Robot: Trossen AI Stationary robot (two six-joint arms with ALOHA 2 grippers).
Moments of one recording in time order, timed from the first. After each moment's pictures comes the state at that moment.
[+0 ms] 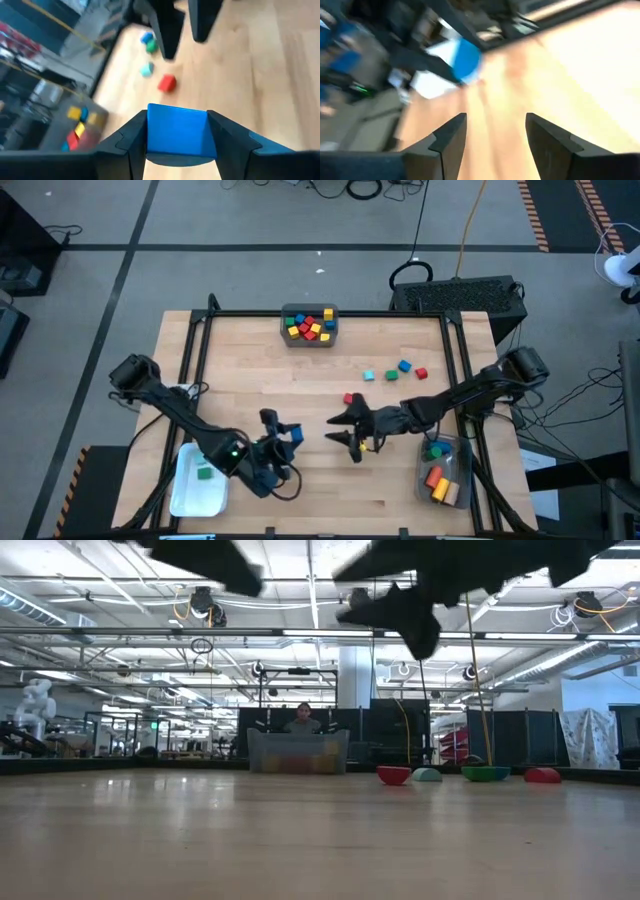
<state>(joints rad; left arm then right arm) -0.63 1.65 1.15 -0.45 -0.95 -0.21 0.31 1.57 0.78 0.49 0.28 0.52</state>
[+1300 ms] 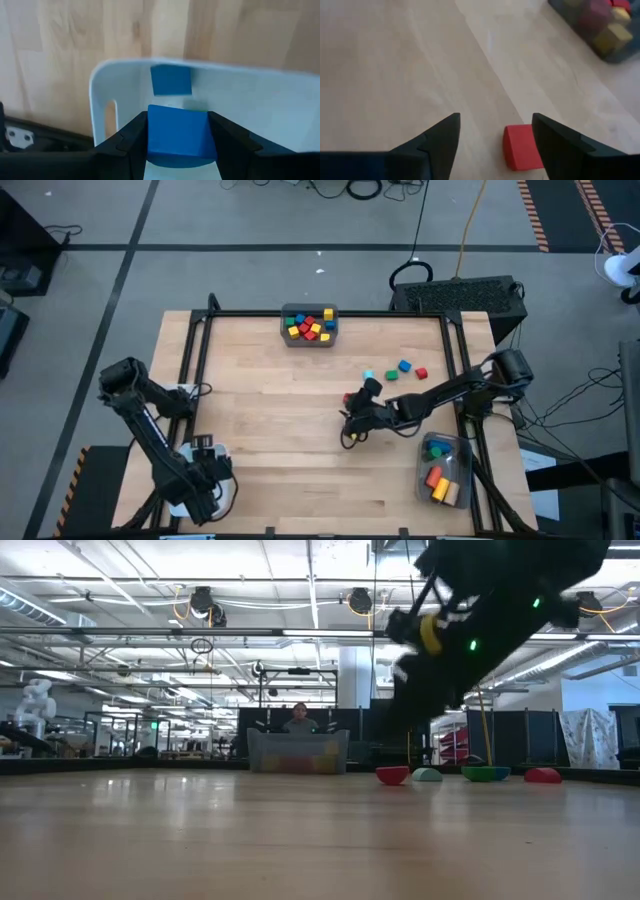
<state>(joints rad) -1.00 1.62 1.15 -1.28 -0.09 -1.10 0.23 1.68 0.78 0.08 0.58 0.40</state>
